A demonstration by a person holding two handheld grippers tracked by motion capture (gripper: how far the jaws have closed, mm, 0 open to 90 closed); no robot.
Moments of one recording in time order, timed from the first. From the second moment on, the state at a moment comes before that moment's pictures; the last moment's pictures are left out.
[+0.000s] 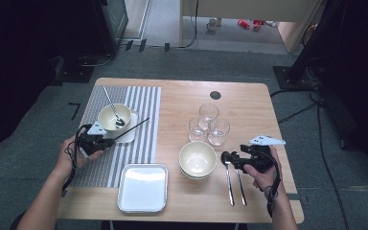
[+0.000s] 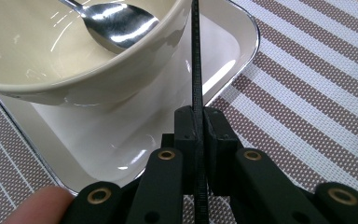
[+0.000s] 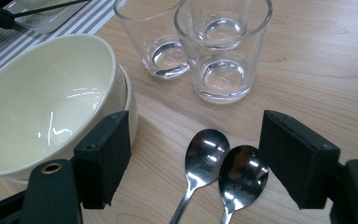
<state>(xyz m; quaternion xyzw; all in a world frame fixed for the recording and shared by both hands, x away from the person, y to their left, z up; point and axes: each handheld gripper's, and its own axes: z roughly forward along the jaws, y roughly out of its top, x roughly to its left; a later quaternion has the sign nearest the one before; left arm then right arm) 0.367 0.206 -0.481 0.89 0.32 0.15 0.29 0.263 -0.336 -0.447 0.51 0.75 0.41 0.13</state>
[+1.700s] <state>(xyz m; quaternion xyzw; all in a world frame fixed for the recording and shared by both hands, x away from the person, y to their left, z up) 0.335 0.223 -0.445 0.87 0.31 0.15 0.36 0.253 -0.360 -0.447 0.54 0.73 0.40 0.16</state>
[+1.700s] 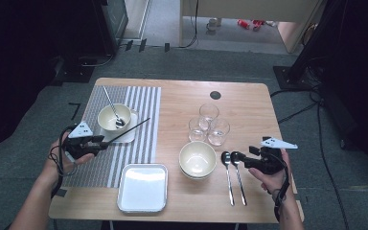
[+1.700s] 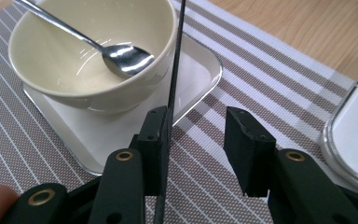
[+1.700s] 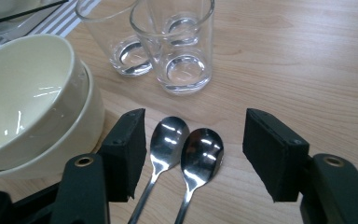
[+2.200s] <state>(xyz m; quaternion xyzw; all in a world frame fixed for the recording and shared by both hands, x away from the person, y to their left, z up) 0.320 0.197 -0.429 0.87 0.29 0.17 0.37 0.254 -0.368 -0.448 0.58 0.72 0.35 0.17</state>
